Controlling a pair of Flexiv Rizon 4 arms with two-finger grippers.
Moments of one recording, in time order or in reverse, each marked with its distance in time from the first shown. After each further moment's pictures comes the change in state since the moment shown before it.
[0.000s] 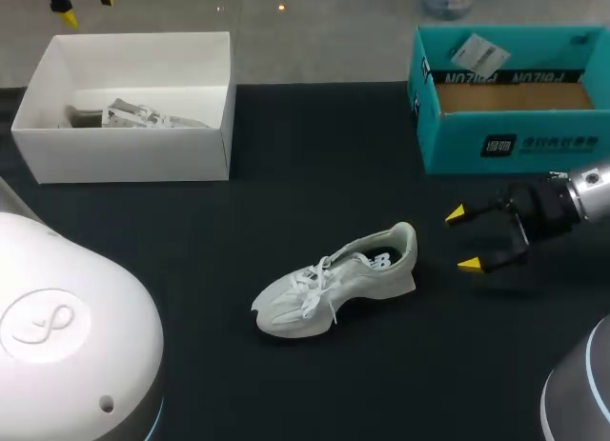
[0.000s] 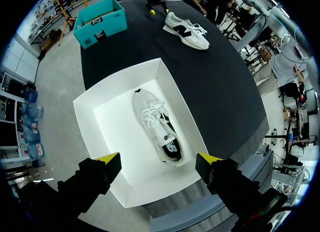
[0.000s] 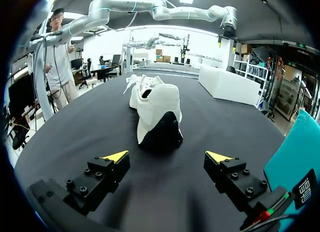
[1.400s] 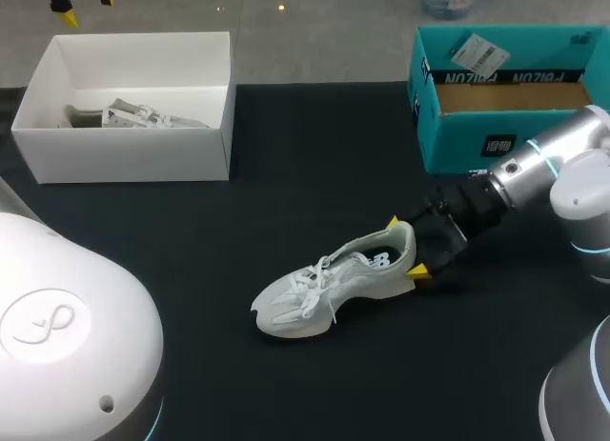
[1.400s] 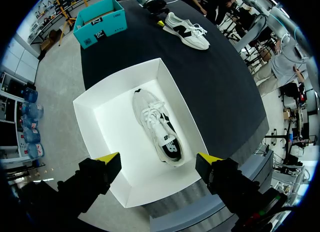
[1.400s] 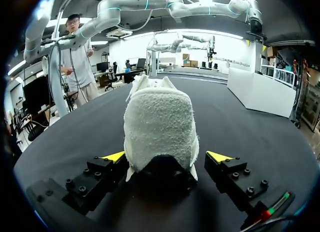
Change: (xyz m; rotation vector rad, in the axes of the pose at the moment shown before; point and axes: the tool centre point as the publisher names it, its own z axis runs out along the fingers) left arm 0.000 0.000 0.000 0.000 0.000 0.000; right arm 0.004 0.035 0.092 -0.052 0.251 -0.051
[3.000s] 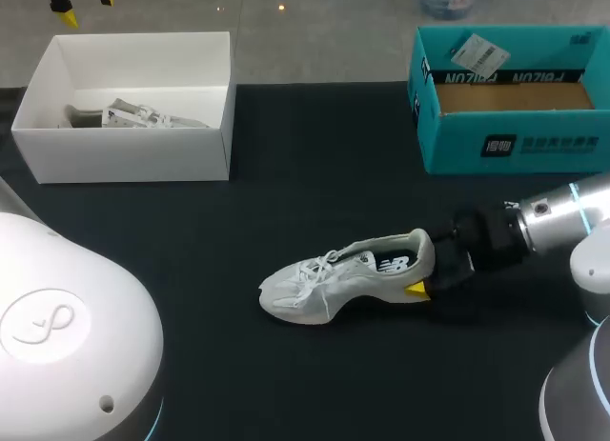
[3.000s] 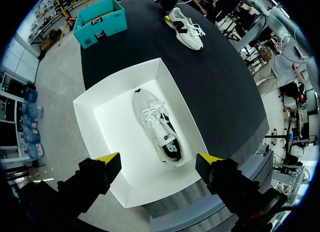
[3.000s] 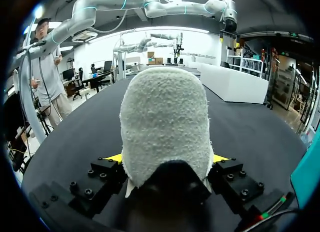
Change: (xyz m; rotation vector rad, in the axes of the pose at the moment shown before) left arm 0.000 0.000 0.000 0.000 0.000 0.000; right arm 0.044 0.017 -0.003 0.022 -0.310 0.160
